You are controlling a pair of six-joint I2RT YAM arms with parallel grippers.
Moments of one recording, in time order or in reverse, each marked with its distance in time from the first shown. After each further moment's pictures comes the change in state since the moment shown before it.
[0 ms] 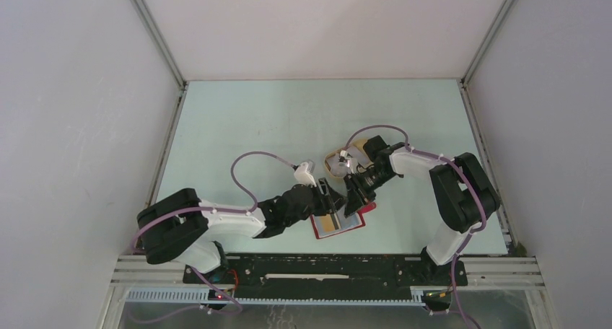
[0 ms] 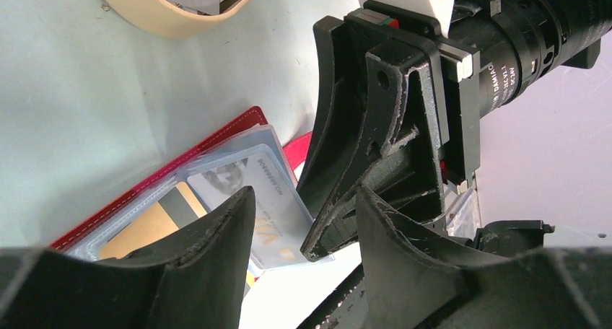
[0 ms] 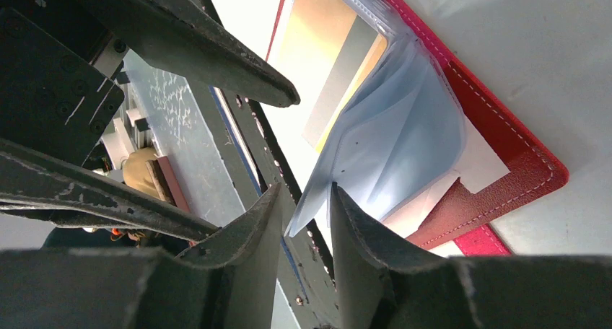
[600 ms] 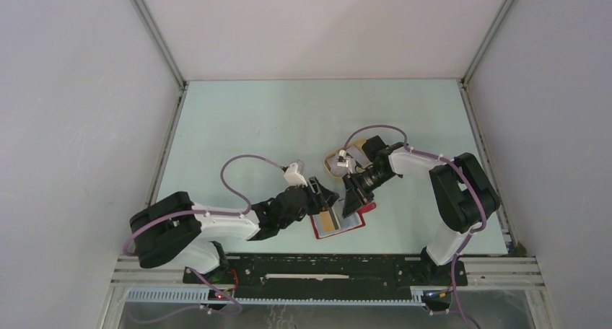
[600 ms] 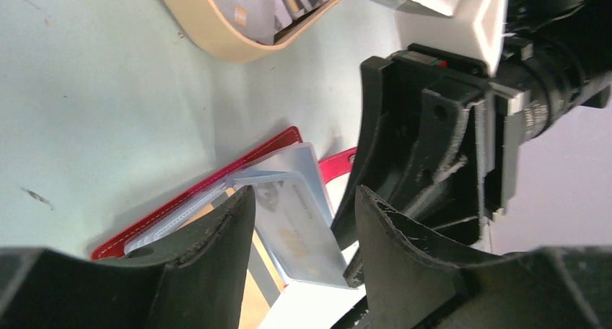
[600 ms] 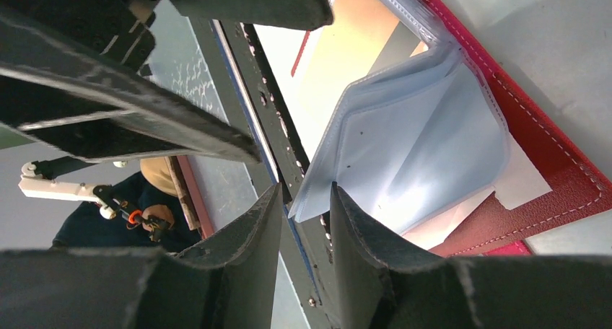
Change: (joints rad) left arm 0.011 -0.072 -0.062 -0.006 -0.099 -0.025; right arm 0.008 0.000 0.006 -0.011 -0.061 -0.007
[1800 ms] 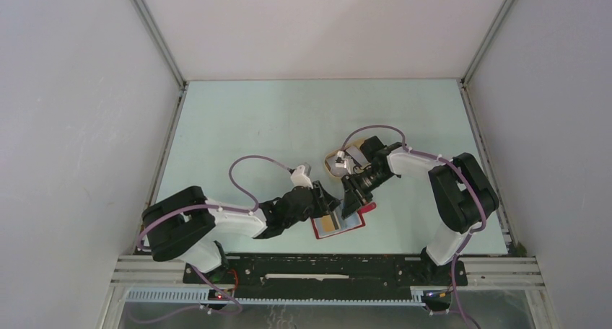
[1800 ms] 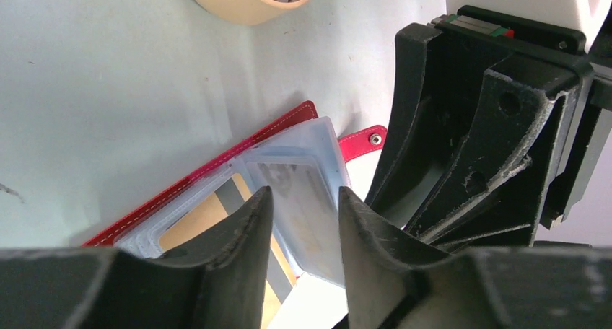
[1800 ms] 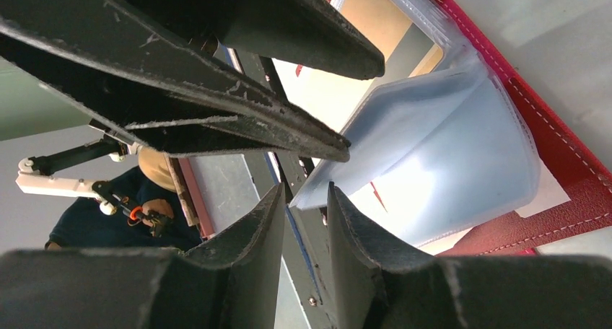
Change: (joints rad) left arm 0.003 0.109 0.030 -0.002 0.072 -0.013; right arm 0.018 0.002 0.007 -0.006 0.001 -0.005
